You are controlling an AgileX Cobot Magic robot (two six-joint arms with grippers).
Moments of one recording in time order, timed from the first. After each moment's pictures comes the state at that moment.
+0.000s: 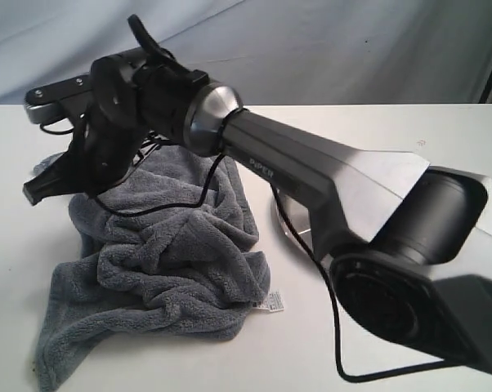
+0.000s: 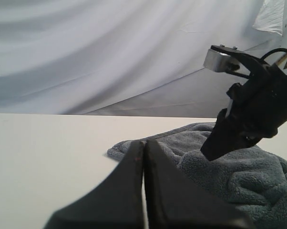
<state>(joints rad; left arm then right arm) -0.03 0.00 0.00 -0.04 0.13 0.01 0.87 2.51 -2.42 0.13 0.98 0.03</state>
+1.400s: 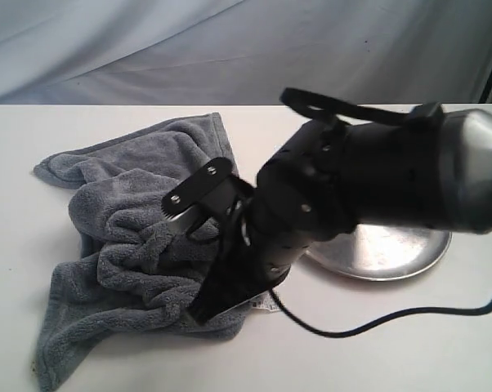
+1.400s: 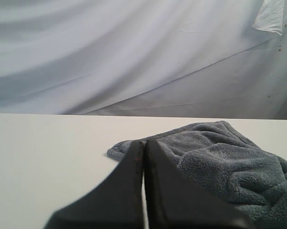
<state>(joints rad) -0.03 0.00 0.00 -0.04 0.13 0.01 0.87 1.76 -1.13 -0.06 0.66 0.07</state>
